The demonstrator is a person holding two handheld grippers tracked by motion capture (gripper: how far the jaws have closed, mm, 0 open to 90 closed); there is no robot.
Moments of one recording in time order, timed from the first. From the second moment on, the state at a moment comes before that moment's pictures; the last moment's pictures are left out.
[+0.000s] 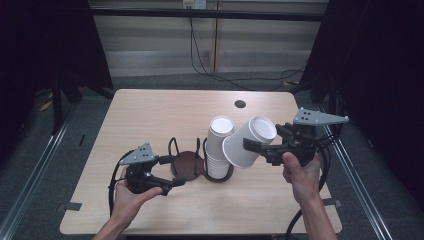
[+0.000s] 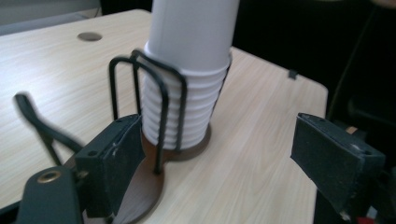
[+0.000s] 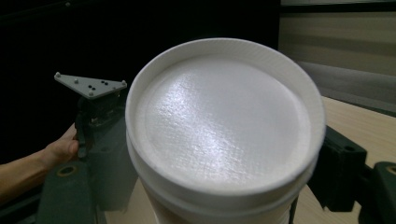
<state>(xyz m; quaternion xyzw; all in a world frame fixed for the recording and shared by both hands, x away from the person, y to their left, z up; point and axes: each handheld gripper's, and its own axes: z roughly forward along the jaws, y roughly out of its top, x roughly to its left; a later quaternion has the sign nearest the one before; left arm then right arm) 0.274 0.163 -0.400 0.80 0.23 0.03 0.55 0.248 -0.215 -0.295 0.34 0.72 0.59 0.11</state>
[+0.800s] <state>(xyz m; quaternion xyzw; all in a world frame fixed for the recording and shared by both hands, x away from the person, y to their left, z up) 0.268 0.137 -0.384 0.81 0.15 0.02 0.57 0.254 -0.172 -0.338 0.30 0.76 0.57 0.04</state>
